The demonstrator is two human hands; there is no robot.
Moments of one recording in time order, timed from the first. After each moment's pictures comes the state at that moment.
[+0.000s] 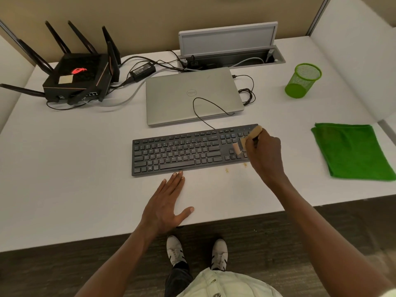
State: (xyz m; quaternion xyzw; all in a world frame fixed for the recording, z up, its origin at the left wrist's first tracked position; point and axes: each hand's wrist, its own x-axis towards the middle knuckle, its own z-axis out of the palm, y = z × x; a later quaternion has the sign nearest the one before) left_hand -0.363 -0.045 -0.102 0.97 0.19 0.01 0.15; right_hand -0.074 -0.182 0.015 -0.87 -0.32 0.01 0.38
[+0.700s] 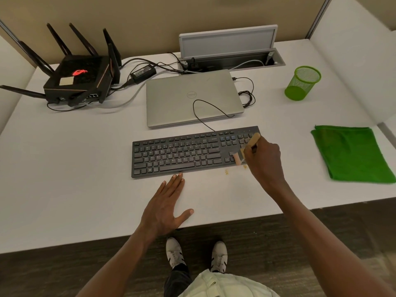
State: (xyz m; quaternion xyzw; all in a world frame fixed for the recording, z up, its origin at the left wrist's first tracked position) left_hand -0.363 -0.044 -0.103 0.97 0.20 0.00 0.15; right_hand -0.082 -0.187 0.016 -0.88 -0.33 0.02 0.34
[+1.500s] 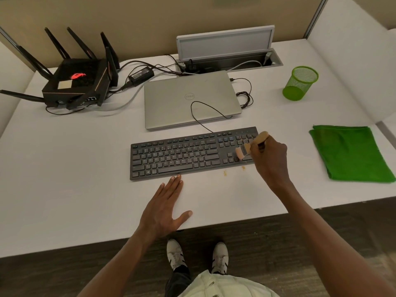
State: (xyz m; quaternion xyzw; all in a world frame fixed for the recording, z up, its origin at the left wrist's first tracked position) left_hand -0.363 -0.045 -0.103 0.97 0.19 0.01 0.15; right_hand -0.065 -0.198 0.012 -0.87 -0.30 0.02 0.39
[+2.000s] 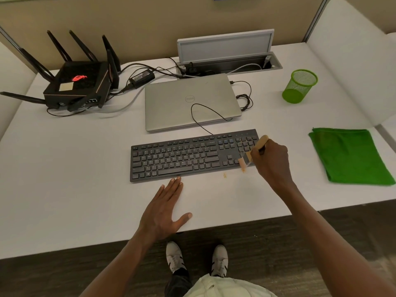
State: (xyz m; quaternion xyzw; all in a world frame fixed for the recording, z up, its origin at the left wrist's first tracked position) left_hand -0.363 -0.045 -0.104 0.97 0.20 0.01 0.15; right_hand -0.057 -0.202 0.009 -0.89 -0.28 0.05 0.35
